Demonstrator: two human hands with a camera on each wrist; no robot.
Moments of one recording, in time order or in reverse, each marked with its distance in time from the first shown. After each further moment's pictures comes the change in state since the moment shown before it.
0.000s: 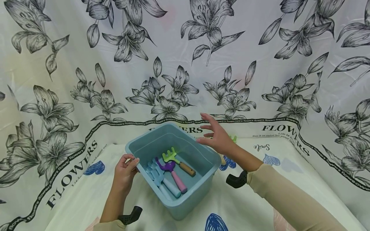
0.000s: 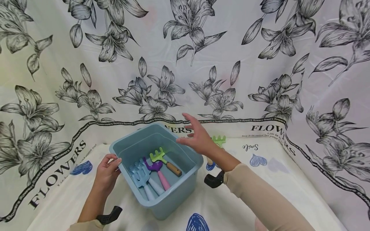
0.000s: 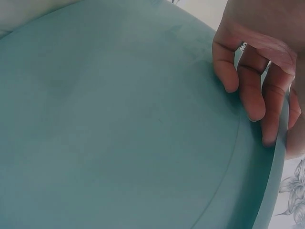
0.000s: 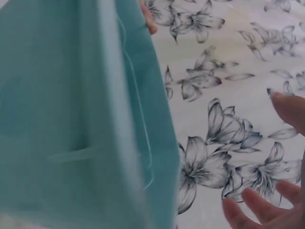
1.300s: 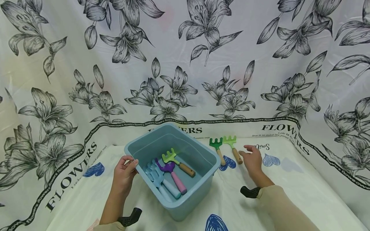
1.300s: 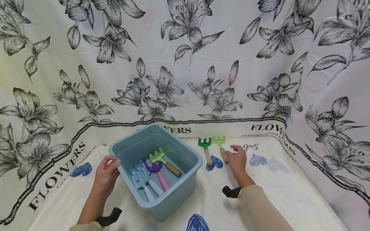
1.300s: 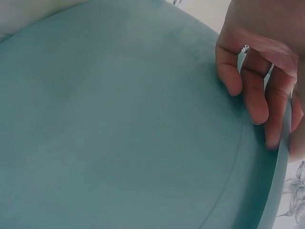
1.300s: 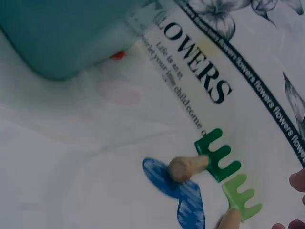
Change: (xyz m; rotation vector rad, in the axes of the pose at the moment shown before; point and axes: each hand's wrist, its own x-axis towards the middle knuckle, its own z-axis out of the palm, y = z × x) left_hand -0.001 -0.003 0.000 -0.038 -0.018 0.046; right_hand -0.091 0.158 -0.032 -0.090 0.657 0.706
